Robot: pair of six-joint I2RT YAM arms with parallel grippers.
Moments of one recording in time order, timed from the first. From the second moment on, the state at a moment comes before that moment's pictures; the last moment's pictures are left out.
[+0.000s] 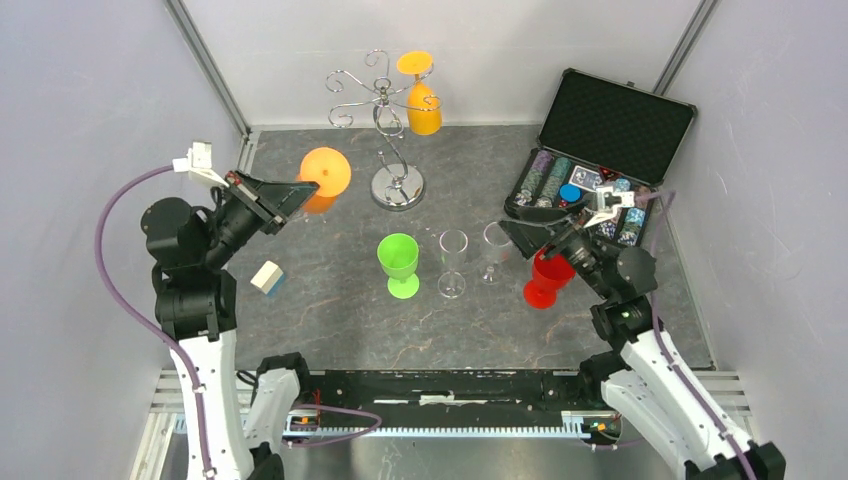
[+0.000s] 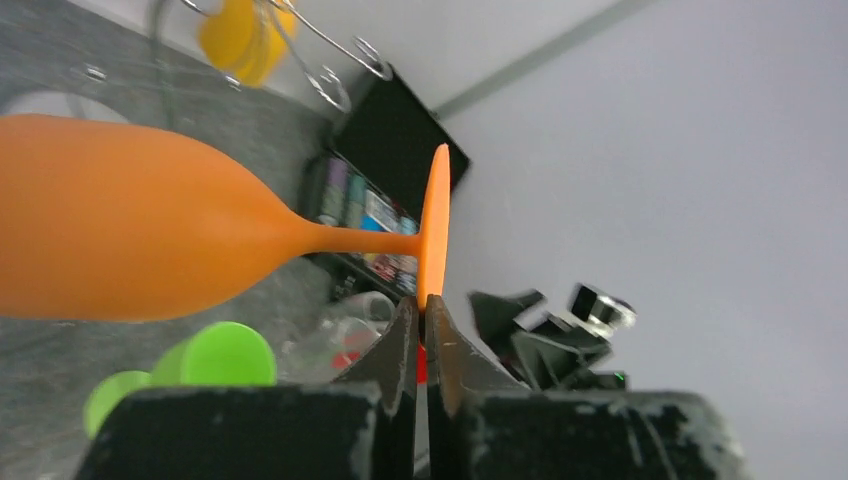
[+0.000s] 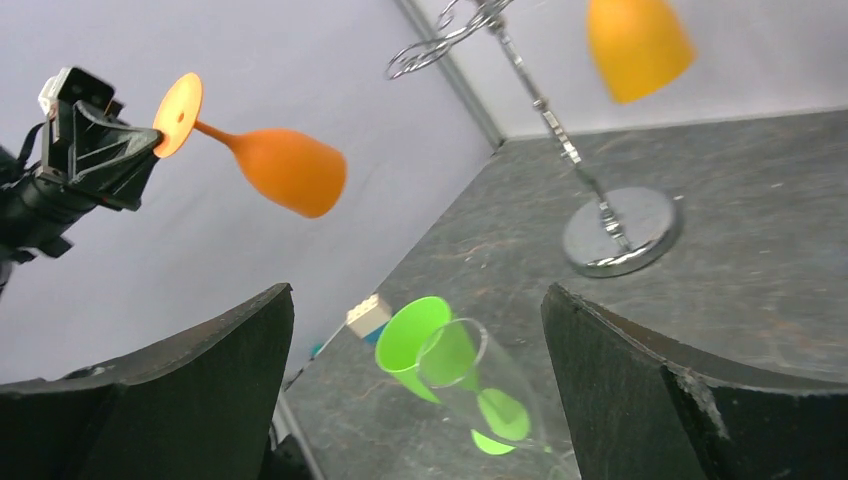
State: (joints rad) left arm 0.19 0.77 1.21 -0.46 0.70 -0.93; right arm 0.31 0.64 0.47 0.44 -0.40 0.74
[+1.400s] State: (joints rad) left arm 0.10 0.93 0.96 1.00 0.80 -2.06; right arm 0.76 1.49 1.05 1.27 -0.33 1.08
